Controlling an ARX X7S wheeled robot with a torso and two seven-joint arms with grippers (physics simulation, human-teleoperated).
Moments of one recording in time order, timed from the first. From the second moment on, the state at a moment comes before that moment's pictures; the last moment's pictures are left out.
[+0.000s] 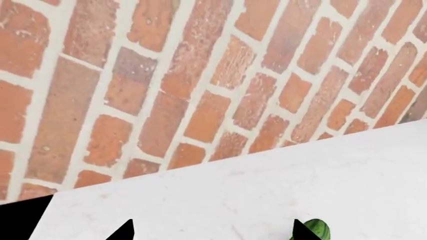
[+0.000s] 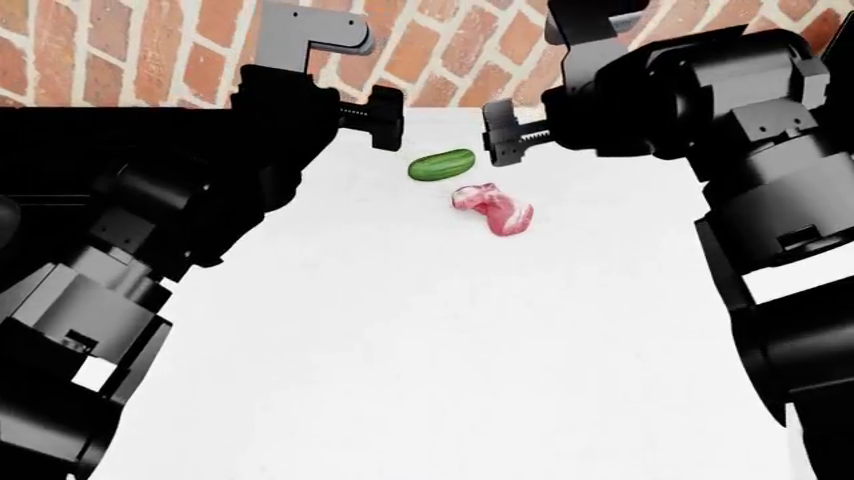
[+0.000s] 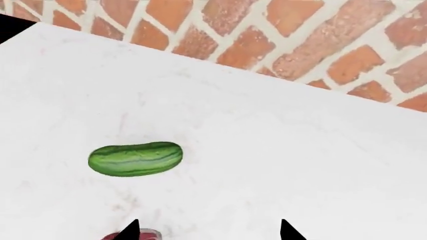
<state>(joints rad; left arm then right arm) -1.42 -0.29 0.91 -0.63 -1.00 -0.46 -0.23 1.68 0.19 -0.85 0.97 0.87 1.00 -0.01</state>
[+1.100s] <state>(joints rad) -1.42 -0.31 0.91 -0.55 -1.02 -0.51 -0.28 1.64 0.26 -0.93 0.79 0.91 1.10 -0.23</state>
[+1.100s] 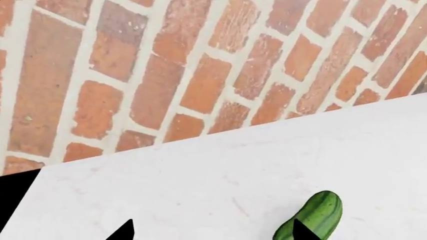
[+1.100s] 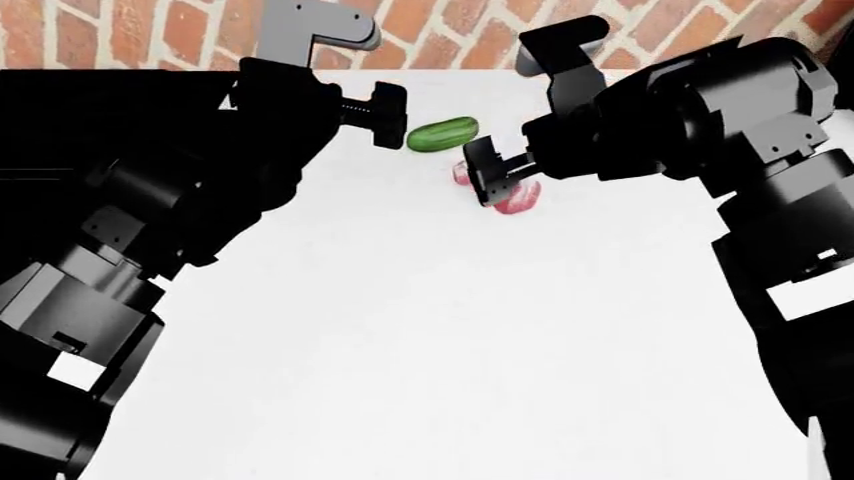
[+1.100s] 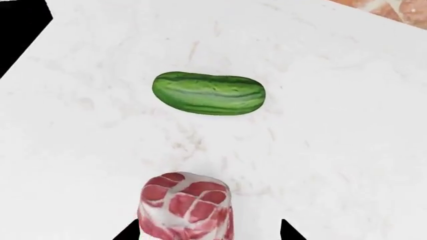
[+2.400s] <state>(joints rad) -1.43 -0.34 0.89 -0.43 -1.06 -0.56 -0.34 1.62 0.34 -0.89 0.63 0.98 1.13 -0.18</state>
